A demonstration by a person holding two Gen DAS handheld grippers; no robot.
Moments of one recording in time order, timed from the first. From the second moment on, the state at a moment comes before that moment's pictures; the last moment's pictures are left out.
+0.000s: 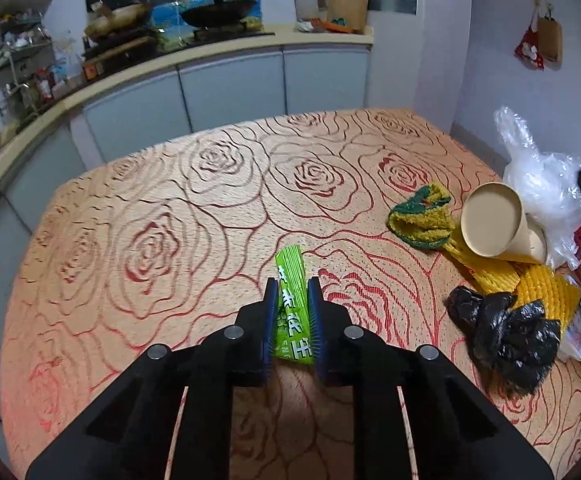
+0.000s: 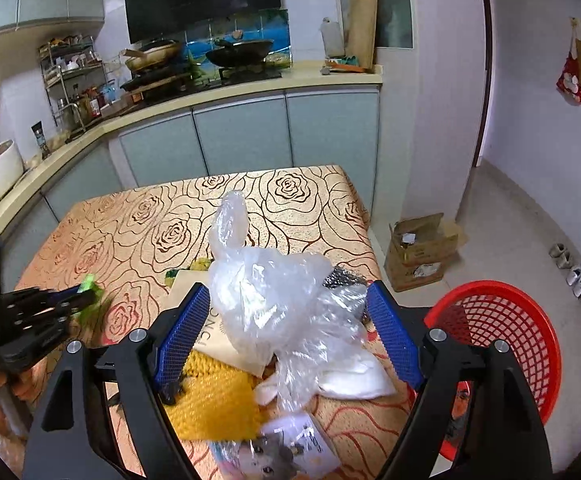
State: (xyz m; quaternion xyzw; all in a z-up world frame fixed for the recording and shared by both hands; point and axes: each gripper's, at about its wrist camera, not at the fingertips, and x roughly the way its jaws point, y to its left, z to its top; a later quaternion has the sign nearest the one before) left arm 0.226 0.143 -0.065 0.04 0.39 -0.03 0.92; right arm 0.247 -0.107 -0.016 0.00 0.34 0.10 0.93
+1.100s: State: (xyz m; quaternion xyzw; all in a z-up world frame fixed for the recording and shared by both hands) left arm 0.183 0.151 -0.029 0.02 0.34 0.00 0.94; right arm 0.234 -0.090 -0.002 -0.02 0.31 0.12 0.94
